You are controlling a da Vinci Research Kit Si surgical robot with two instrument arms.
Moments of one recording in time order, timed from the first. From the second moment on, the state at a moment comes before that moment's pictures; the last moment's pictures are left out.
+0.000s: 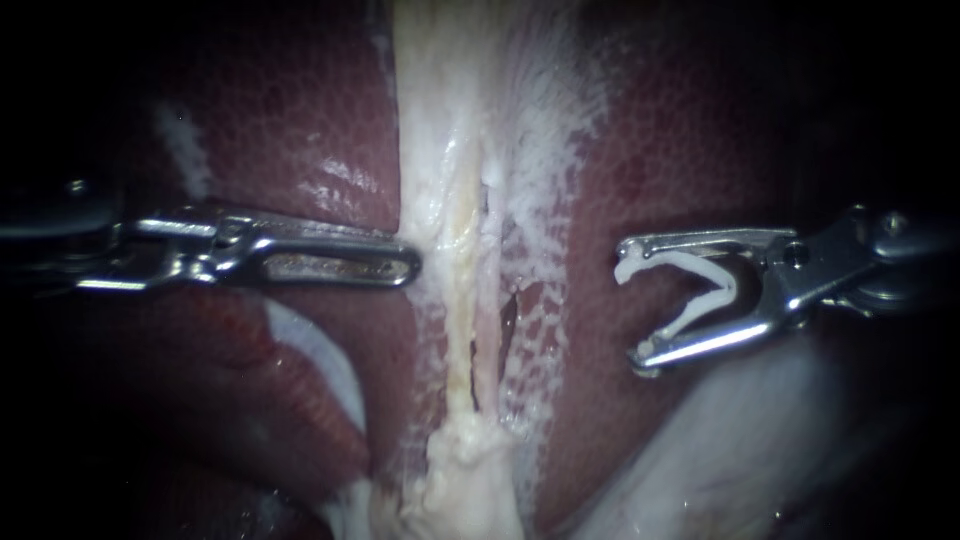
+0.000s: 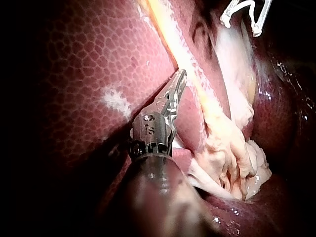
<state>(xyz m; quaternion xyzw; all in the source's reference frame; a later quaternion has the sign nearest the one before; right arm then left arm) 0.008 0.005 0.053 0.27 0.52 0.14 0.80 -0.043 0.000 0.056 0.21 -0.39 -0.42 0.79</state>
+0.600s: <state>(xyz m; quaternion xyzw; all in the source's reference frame) 0.010 0.003 0.055 0.27 0.52 0.13 0.80 -0.040 0.001 0.049 0.21 -0.40 -0.43 0.78</state>
